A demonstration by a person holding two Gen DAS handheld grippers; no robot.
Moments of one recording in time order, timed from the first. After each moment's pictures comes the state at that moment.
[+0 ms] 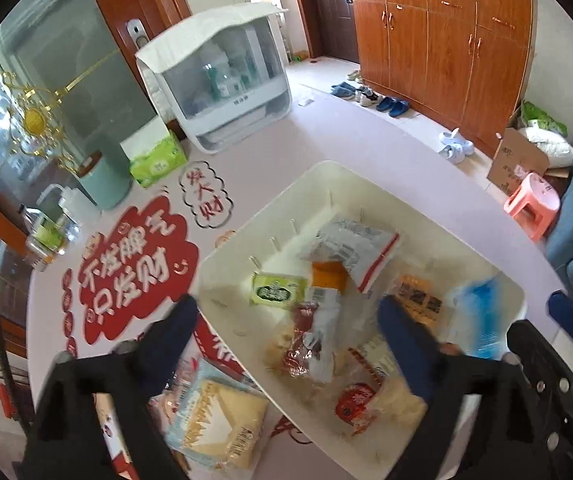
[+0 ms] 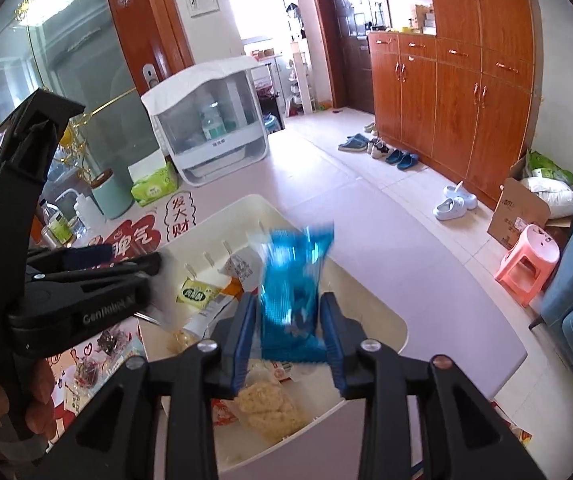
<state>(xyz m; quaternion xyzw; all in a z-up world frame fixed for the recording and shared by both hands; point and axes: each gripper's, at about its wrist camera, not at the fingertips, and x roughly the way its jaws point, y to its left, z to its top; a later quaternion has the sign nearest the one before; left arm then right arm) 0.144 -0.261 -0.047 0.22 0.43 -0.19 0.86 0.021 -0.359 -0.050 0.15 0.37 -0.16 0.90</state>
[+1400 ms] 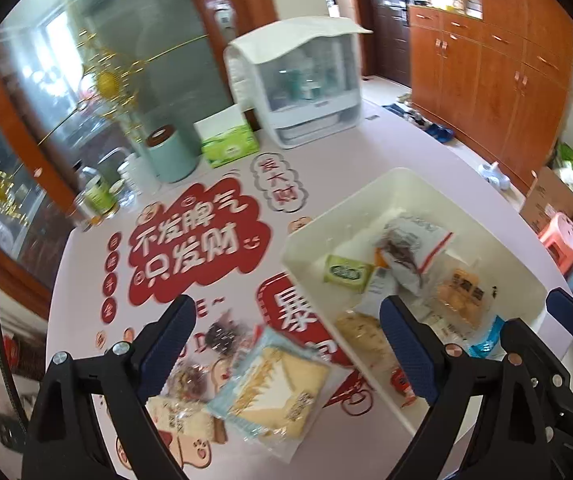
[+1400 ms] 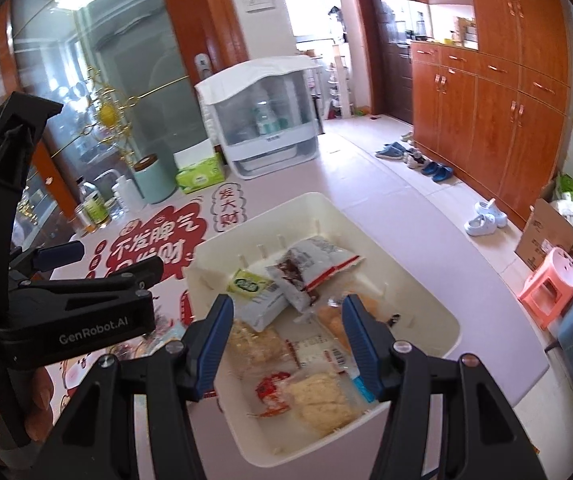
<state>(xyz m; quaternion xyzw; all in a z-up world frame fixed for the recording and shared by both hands) 0.123 -0.165 -0.018 0.16 0.42 -0.11 0.89 0.028 -0.302 -0.034 0.12 0.36 -0.08 0.92</state>
